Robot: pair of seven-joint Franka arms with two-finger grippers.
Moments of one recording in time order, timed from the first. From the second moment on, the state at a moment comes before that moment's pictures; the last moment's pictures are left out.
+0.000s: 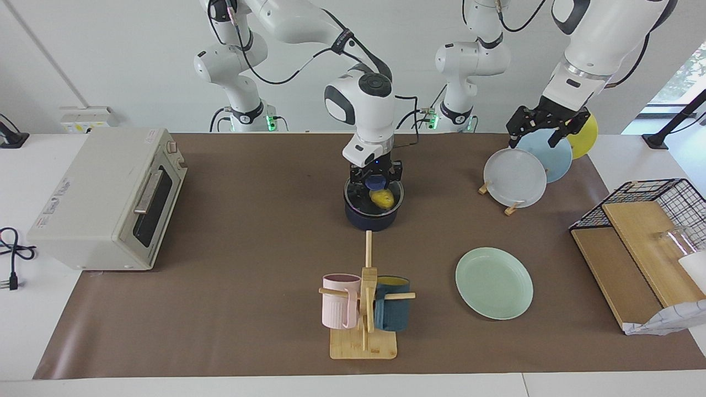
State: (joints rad) left arm -0.10 -0.06 -0.04 -1.62 -0.03 1.55 -0.09; right arm 0.68 0.31 0.07 -1.79 0.00 2.19 0.77
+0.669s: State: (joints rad) left arm -0.10 -0.06 -0.04 -1.62 -0.03 1.55 -0.09; right arm 0.68 0.31 0.07 -1.80 0.00 2.20 0.77
